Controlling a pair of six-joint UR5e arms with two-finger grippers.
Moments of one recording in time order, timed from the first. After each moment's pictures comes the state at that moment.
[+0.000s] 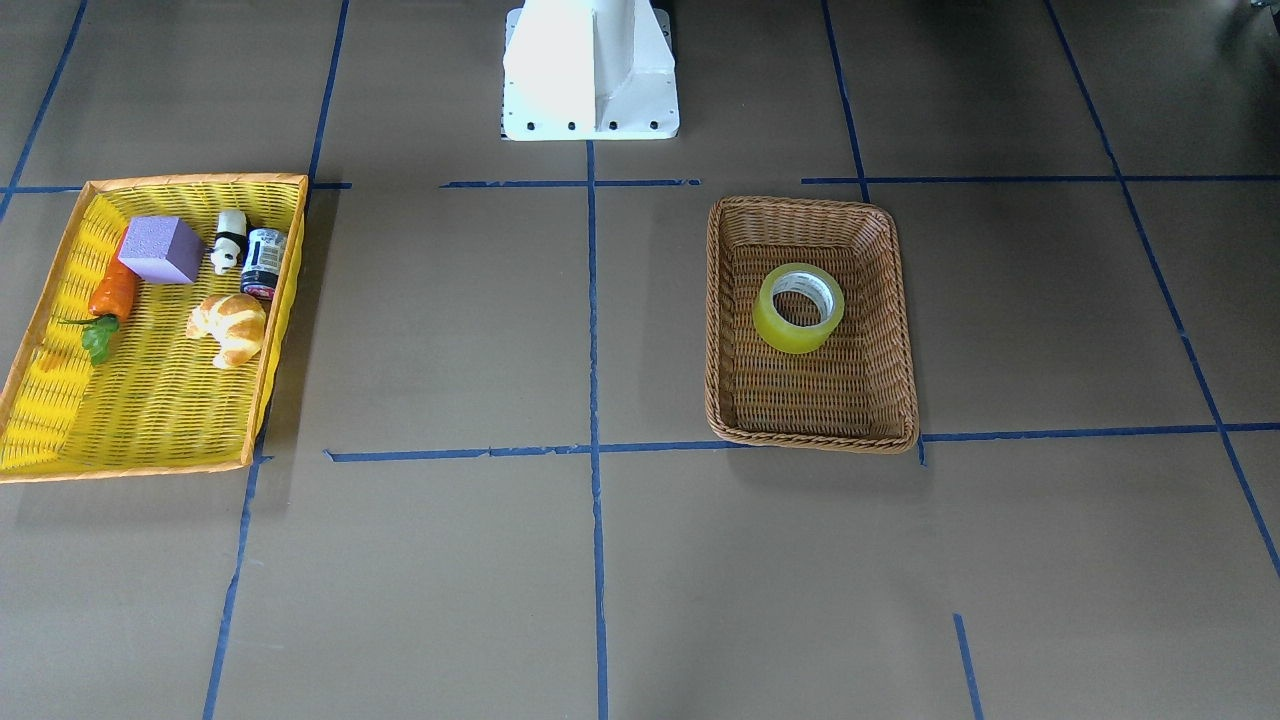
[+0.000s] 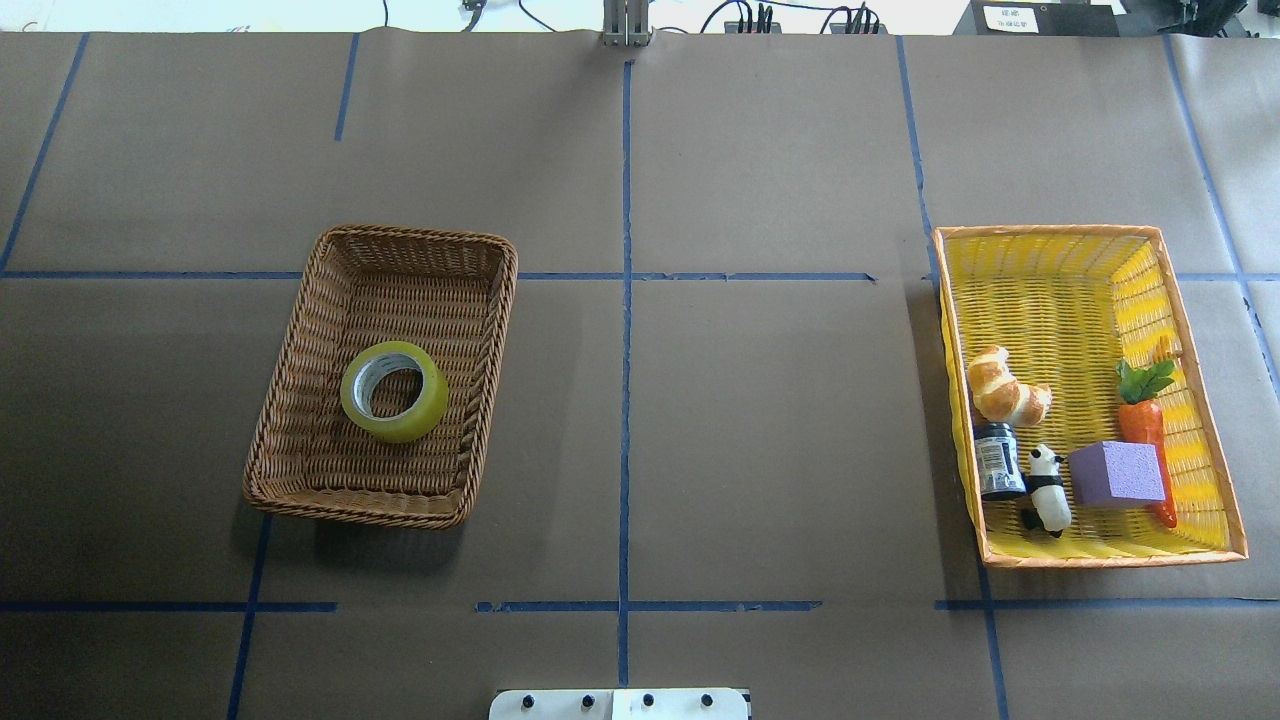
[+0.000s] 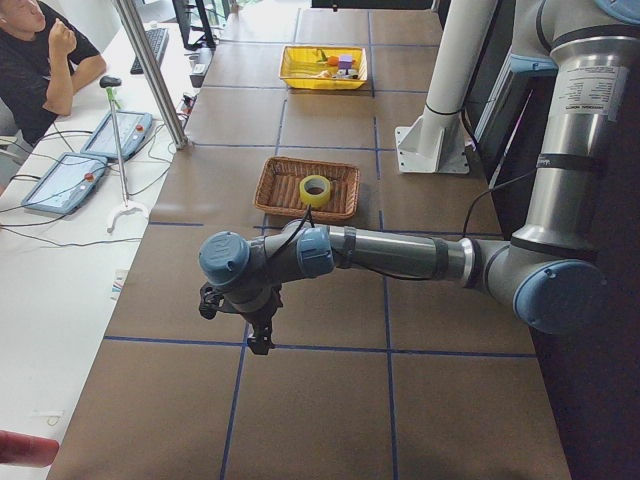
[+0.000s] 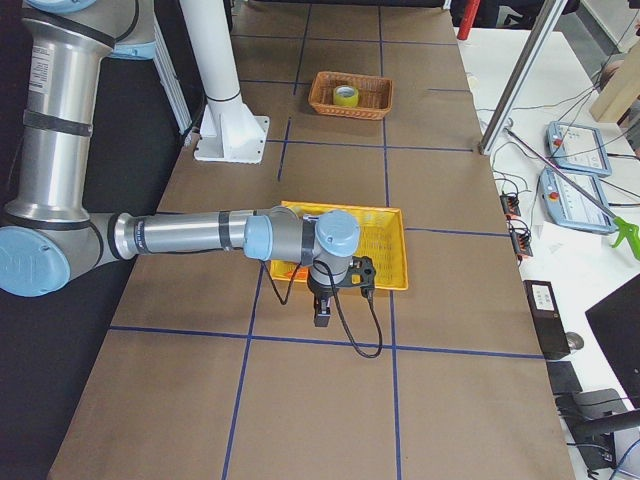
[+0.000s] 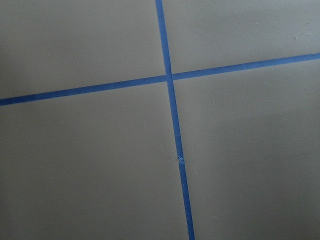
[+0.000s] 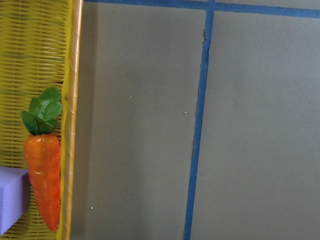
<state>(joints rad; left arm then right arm) -1.62 -1.68 -1.57 -1.24 -2.40 0.29 1.47 -1.77 1.86 -1.72 2.36 -0.04</state>
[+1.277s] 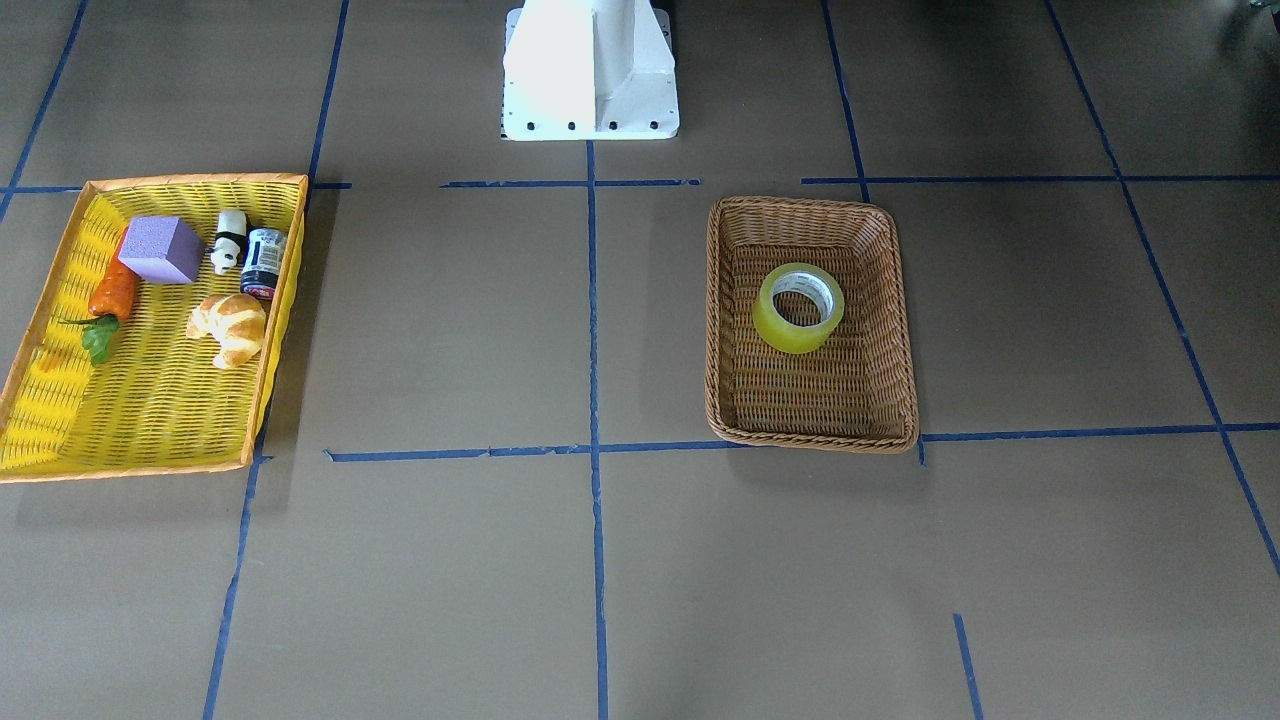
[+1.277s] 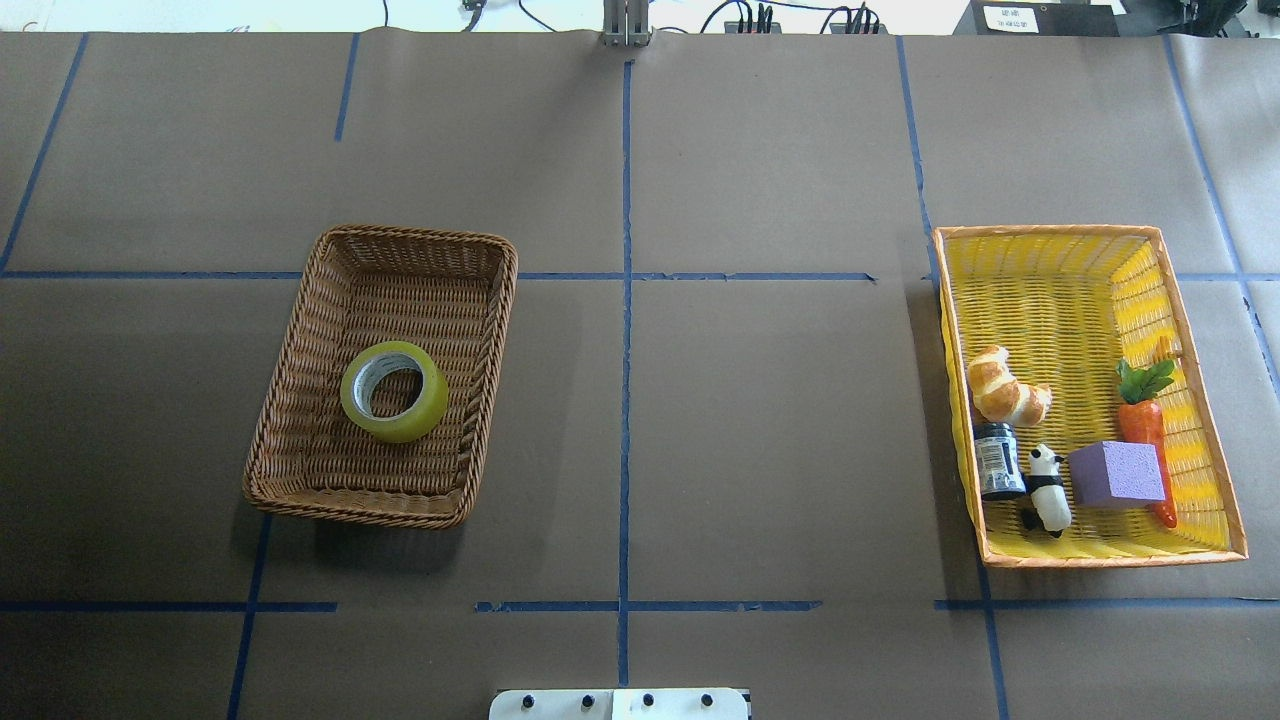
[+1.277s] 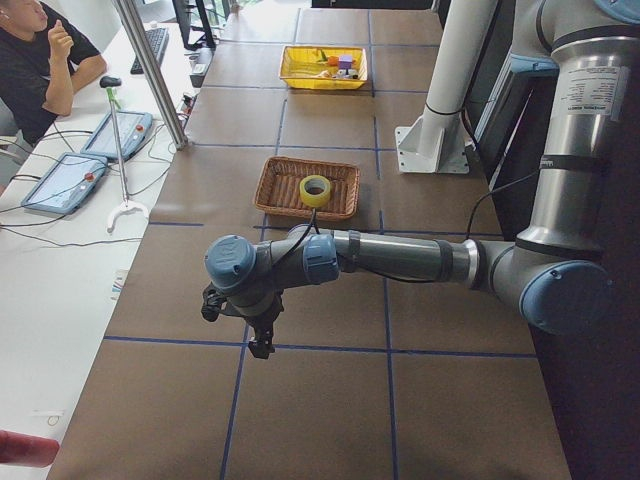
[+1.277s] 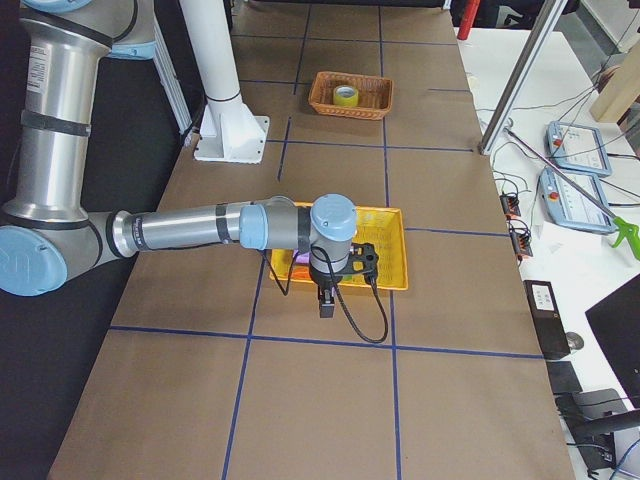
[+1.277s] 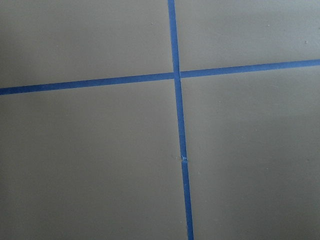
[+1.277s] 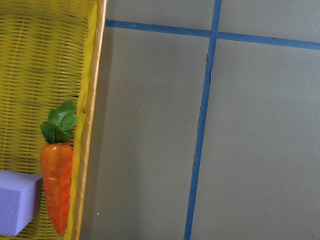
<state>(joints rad) -1.62 -1.65 -1.57 -1.30 -2.38 0.28 1.50 -1.77 1.92 -1.71 2.35 -0.05</state>
